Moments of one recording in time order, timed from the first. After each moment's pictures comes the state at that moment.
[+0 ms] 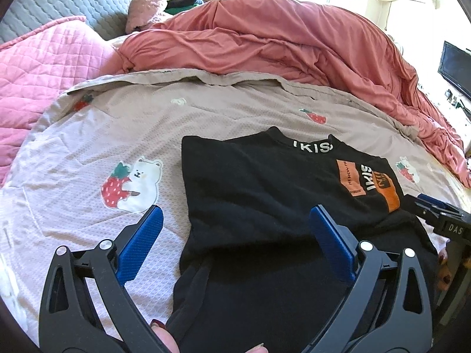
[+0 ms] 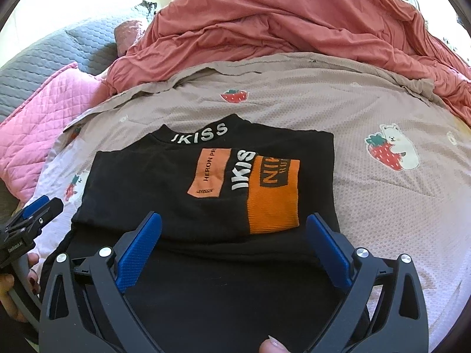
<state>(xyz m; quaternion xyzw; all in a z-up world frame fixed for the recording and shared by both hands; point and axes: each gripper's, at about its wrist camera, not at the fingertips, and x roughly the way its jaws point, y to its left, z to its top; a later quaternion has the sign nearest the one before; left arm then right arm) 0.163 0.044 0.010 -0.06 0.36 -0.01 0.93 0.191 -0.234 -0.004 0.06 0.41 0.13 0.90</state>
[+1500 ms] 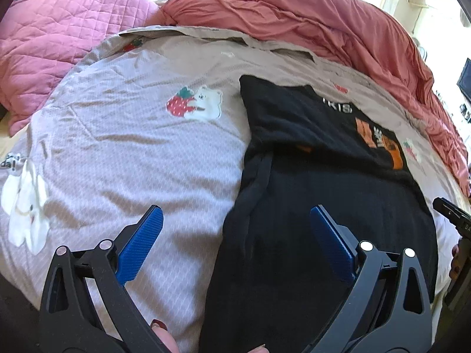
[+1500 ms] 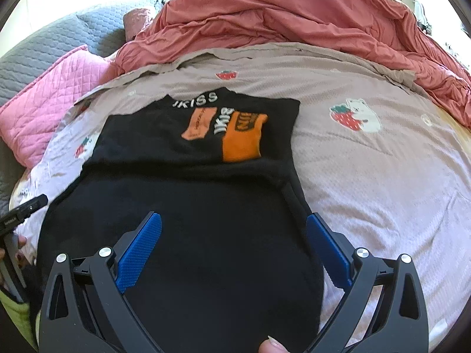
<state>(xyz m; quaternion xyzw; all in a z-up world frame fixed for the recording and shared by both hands) 0.067 0.094 -0.006 -0.11 0.44 0.03 0.89 0.101 -0.275 -0.004 0.03 0.44 0.13 0.89</state>
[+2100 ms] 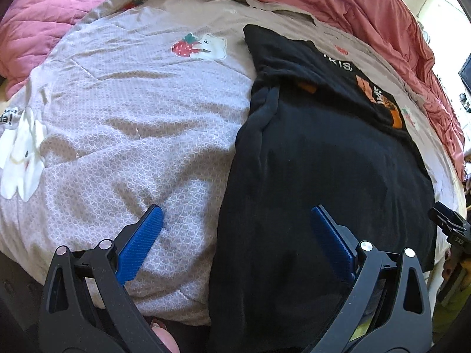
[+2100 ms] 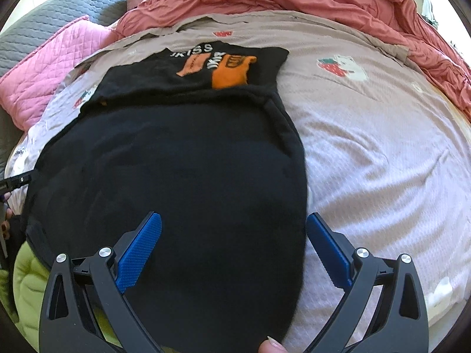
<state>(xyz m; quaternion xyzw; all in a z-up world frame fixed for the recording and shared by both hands) 0.034 0.095 -0.033 -0.12 0.51 0.01 0.85 0.048 -0.298 -0.037 0.00 0.49 0.13 0.86</state>
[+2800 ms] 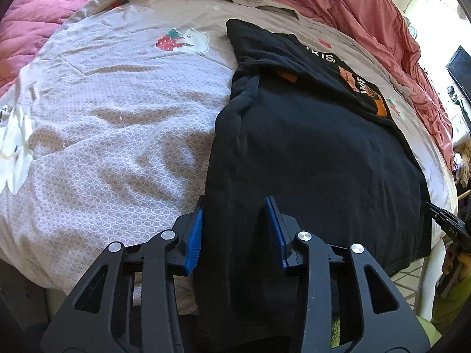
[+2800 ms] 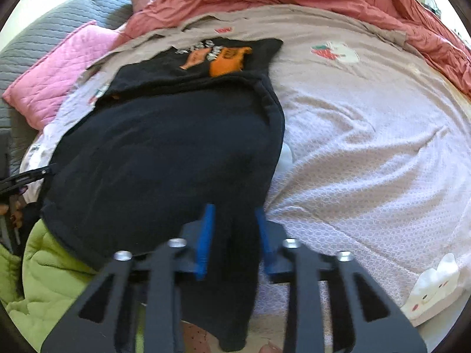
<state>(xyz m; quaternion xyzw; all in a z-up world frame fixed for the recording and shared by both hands) 0.025 0.088 -0.036 -0.13 0.51 -0.03 0.85 0.019 -0.321 -0.031 0.04 0.48 0.18 0.86</state>
